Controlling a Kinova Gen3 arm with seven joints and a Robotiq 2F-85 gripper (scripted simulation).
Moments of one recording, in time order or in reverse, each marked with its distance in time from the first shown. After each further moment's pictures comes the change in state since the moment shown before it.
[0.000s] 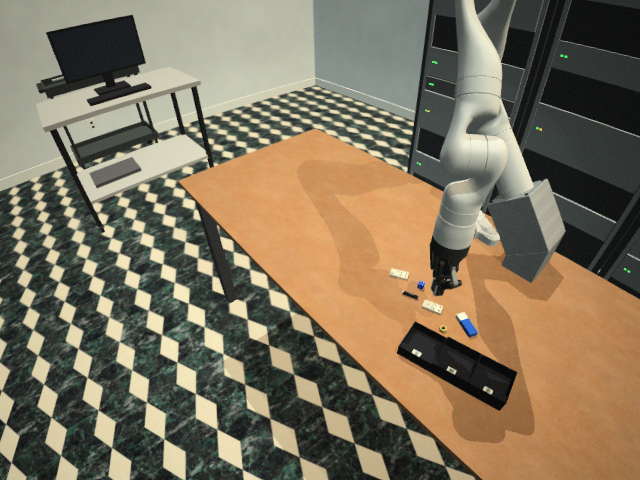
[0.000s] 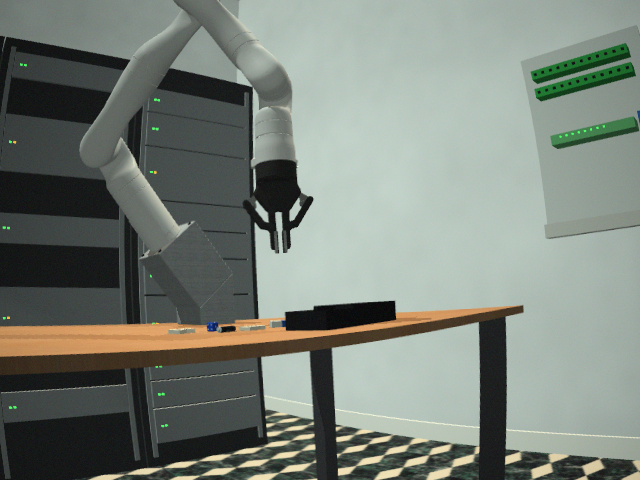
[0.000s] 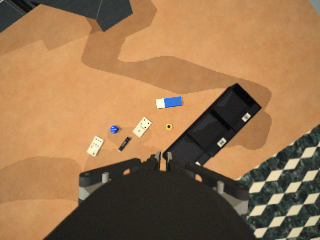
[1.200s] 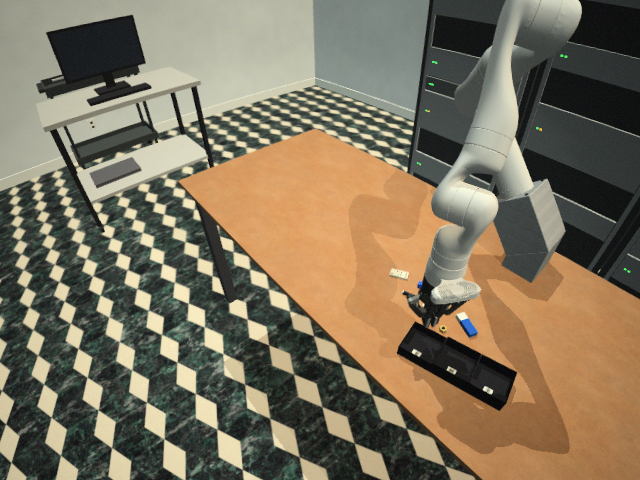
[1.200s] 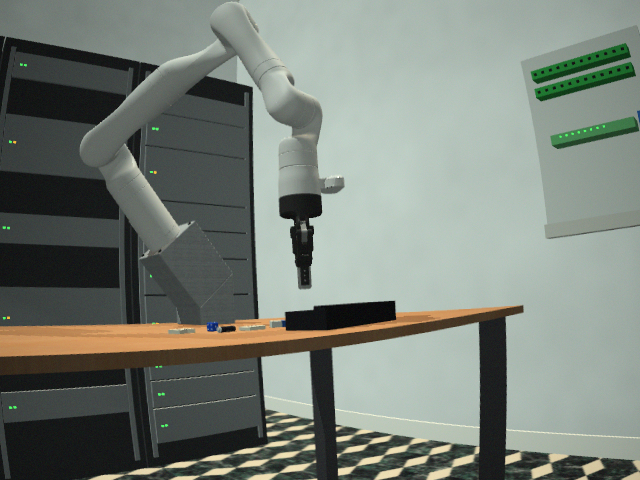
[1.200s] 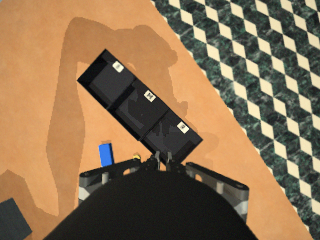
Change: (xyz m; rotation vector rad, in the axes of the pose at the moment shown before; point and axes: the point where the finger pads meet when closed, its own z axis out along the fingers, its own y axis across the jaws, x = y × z) arm -0.016 0.036 0.067 0.020 -0.009 1.599
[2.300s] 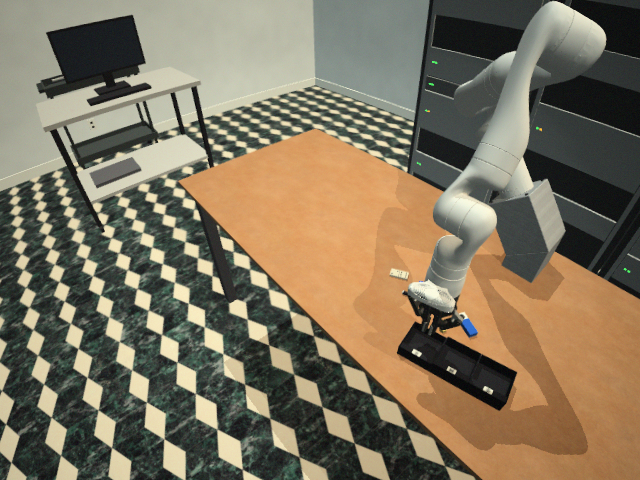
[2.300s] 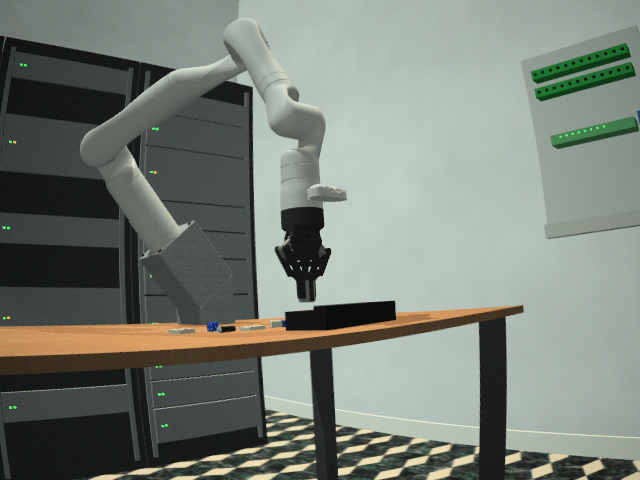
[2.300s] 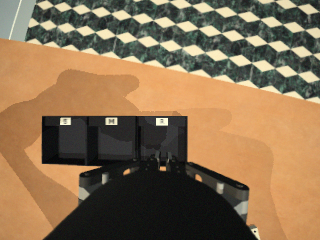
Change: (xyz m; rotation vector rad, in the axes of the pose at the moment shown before) arm 0.002 -0.001 0.023 -0.012 0.004 0.753
